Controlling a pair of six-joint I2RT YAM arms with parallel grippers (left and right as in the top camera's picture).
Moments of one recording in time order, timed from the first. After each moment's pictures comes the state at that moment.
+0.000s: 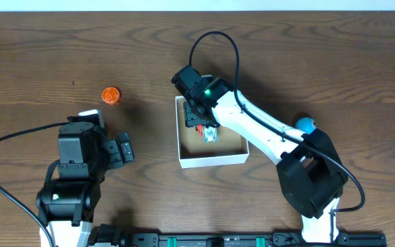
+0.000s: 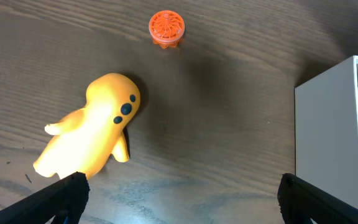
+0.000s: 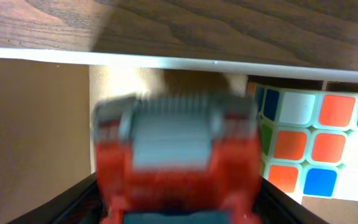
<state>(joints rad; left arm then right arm) -0.01 0.81 0.79 -0.85 -0.06 -0.20 0.74 2.04 1.62 -0.90 0.13 0.62</state>
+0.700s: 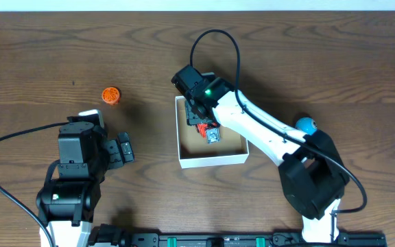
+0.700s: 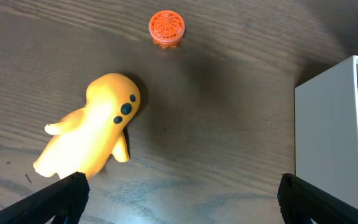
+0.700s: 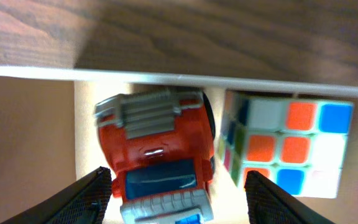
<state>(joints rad) -0.01 0.81 0.79 -0.85 -0.06 -0.20 0.74 2.02 1.62 -0.90 0.21 0.61</state>
